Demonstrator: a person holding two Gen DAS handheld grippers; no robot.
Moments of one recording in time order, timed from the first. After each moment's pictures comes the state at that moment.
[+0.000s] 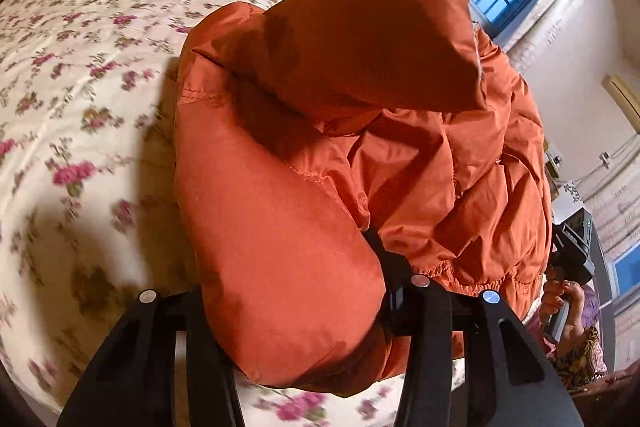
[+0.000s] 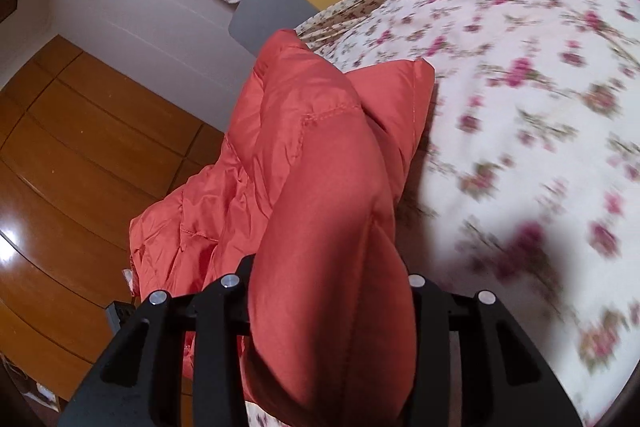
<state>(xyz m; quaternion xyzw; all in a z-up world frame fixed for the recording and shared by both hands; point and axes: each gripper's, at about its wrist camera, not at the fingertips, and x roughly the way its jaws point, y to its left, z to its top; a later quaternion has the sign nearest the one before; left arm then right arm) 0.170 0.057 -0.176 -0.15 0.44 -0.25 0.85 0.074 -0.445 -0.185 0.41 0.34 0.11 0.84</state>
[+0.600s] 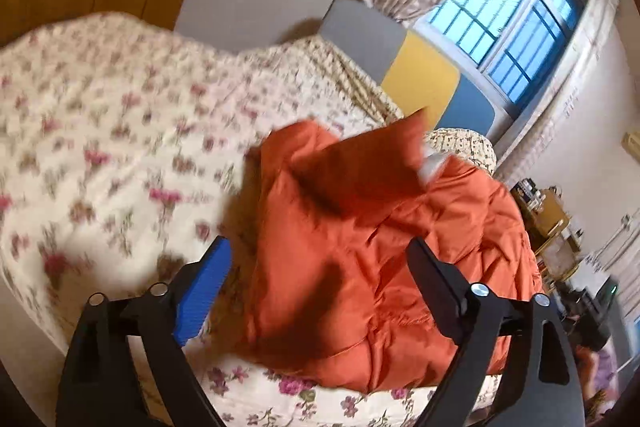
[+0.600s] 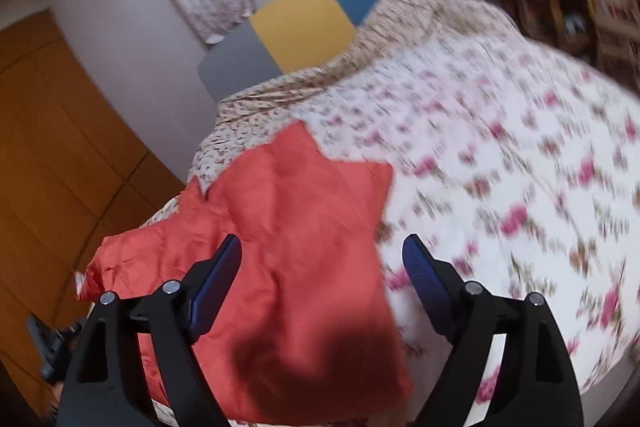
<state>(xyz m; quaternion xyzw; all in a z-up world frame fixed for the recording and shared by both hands) 0.130 0.090 -0.127 -0.19 0.31 -0.15 0.92 0.056 -0.430 -0.108 0.27 0.28 -0.01 0.92</state>
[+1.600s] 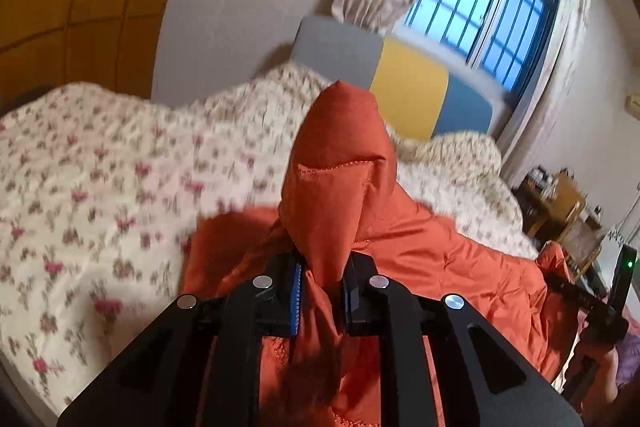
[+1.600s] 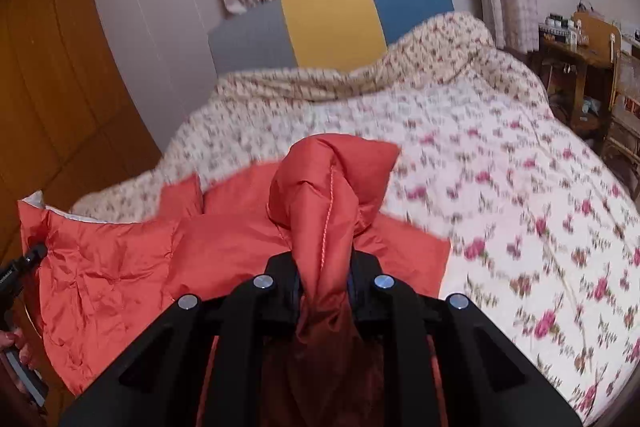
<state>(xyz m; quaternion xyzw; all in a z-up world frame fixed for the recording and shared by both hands) 0.181 0.018 -0.067 -0.14 0.27 -0.14 0.94 0.134 -0.388 -0.082 0.16 0.29 -0.05 0.94</state>
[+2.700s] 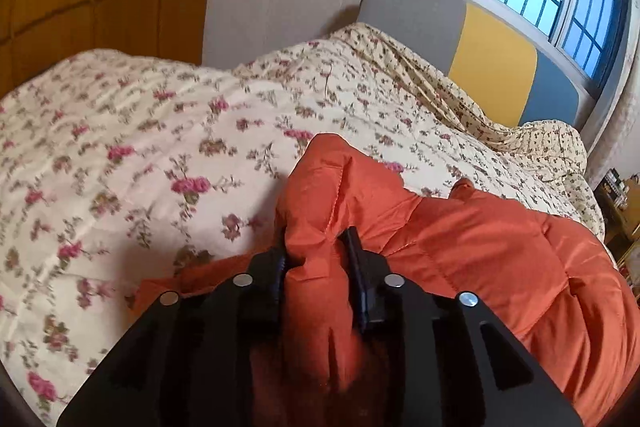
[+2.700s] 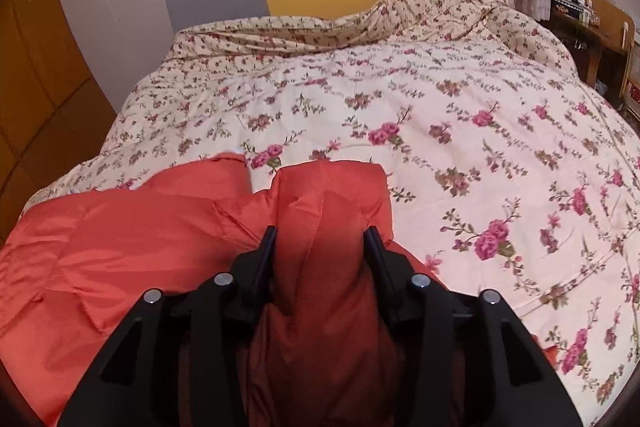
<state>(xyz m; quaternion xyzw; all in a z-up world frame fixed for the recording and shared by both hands) 0.338 0.003 -0.169 -0.12 0.35 -0.02 0.93 0.309 -0.407 -0.192 0.15 0.39 -0.08 0.91</state>
